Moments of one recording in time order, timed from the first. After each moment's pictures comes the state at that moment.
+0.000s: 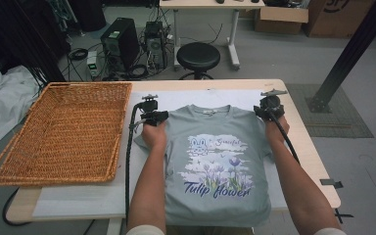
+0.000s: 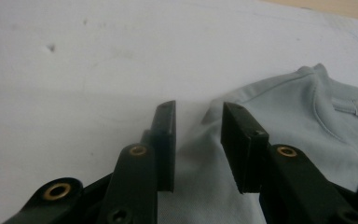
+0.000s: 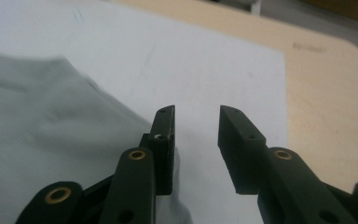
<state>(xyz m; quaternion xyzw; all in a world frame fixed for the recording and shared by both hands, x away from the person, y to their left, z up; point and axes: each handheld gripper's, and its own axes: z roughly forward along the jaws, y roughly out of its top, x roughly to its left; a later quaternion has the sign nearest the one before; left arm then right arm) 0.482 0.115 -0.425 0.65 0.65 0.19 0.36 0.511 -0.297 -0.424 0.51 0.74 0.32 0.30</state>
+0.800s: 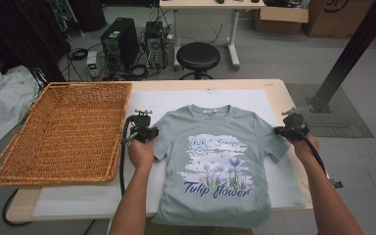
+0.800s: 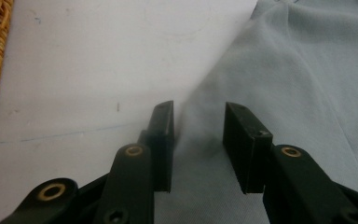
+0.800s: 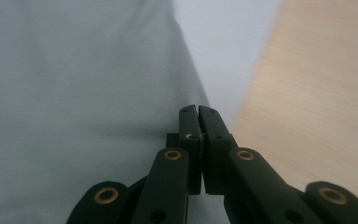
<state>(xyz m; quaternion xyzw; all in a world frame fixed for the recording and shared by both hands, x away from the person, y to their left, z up) 0.429 0.138 -0.434 0.70 0.62 0.23 0.28 0.448 -0.367 -0.432 0.48 0.81 0.27 0.20</state>
